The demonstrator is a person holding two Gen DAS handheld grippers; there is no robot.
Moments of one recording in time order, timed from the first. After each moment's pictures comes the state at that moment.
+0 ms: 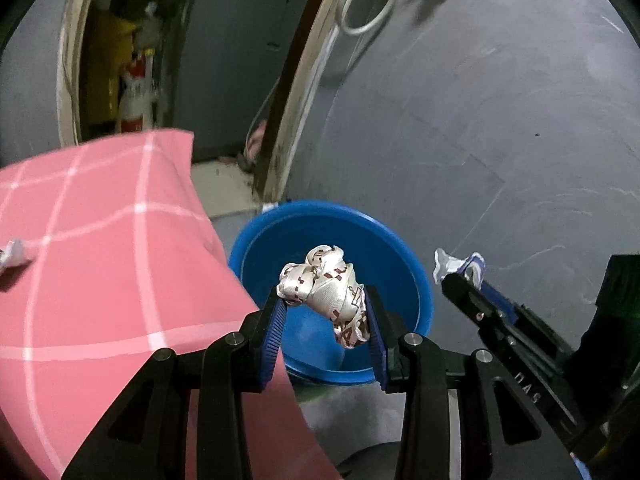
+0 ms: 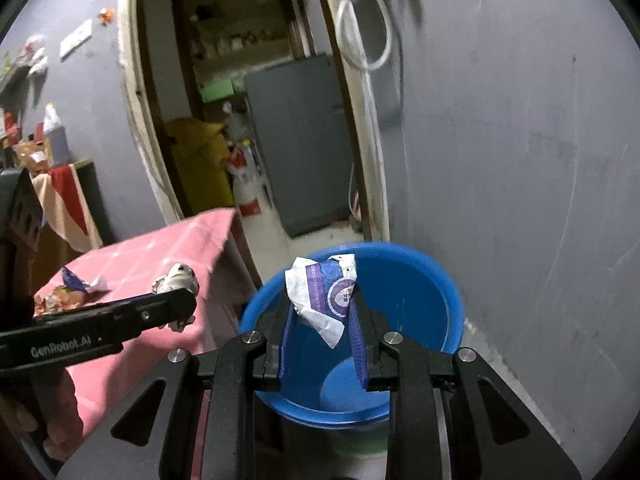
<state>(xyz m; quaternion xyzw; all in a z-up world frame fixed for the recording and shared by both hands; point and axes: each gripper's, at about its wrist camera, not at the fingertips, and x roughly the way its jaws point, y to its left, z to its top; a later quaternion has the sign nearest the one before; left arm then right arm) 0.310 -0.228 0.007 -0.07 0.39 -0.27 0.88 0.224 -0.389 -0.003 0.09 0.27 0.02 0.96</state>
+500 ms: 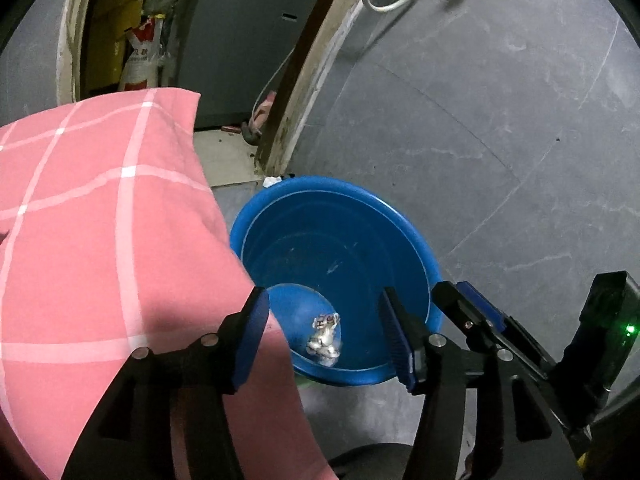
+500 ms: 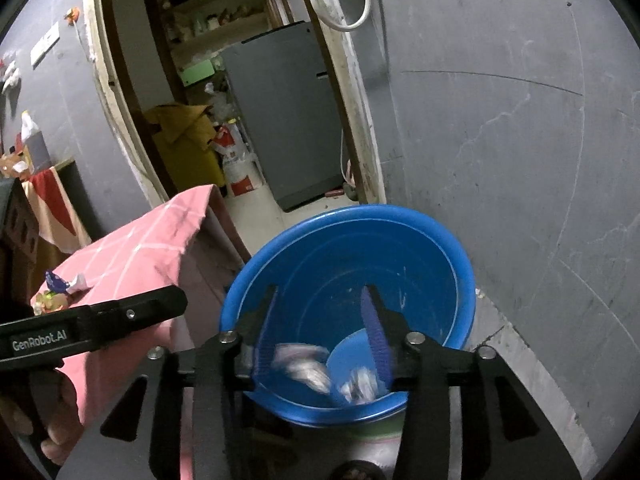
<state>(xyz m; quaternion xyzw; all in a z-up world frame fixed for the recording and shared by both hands) 0.326 -0.220 -0.007 -0.10 0.43 -0.26 0.86 0.242 -0.404 -0.022 0.13 0.31 0.01 0.94</state>
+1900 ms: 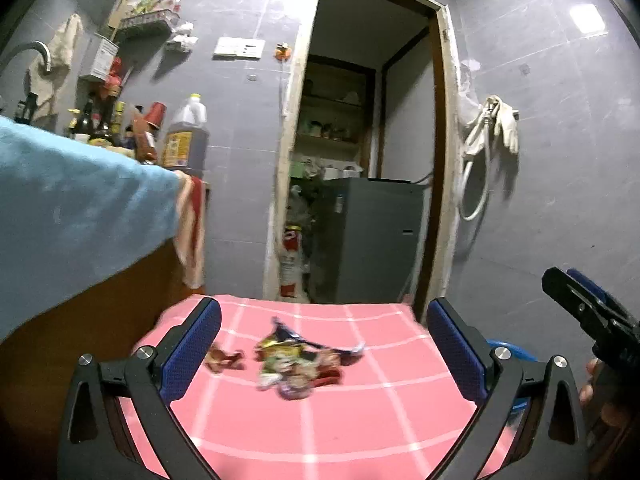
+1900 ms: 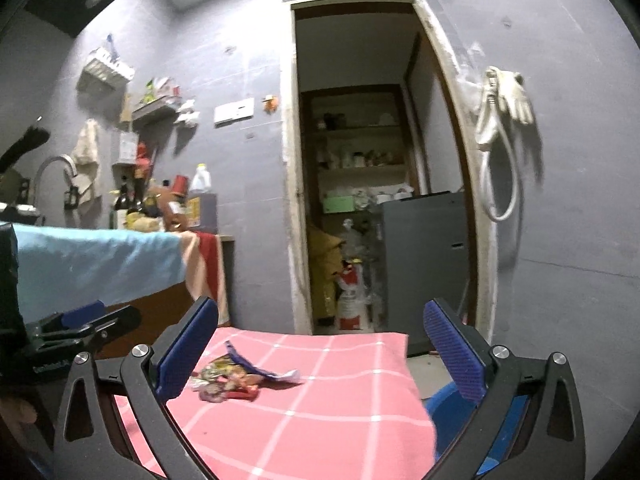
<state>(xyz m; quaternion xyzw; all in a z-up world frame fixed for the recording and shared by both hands) 0.105 0.013 0.083 -0.05 0.06 -0.03 1.00 0.131 -0.207 0.088 0.02 0.01 0.18 0.98</state>
